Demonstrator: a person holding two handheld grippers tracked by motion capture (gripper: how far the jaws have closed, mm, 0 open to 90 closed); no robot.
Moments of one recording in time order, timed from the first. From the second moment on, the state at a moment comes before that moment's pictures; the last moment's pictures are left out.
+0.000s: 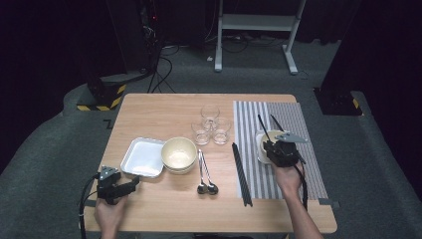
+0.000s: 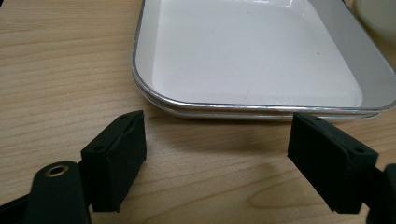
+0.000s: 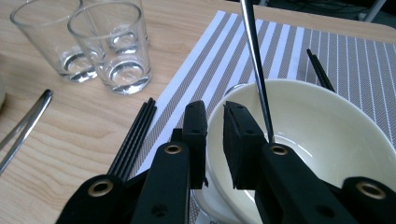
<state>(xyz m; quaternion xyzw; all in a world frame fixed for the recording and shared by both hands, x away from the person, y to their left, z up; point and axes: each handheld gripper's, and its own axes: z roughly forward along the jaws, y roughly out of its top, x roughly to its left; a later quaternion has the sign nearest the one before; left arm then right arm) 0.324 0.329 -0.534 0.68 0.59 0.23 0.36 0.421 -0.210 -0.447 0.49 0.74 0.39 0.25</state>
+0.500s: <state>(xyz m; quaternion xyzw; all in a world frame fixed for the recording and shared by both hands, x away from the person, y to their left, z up) 0.325 0.322 -0.534 0.70 0.58 0.25 0.34 0.438 -0.203 -0.448 0.49 0.74 0.40 0.23</state>
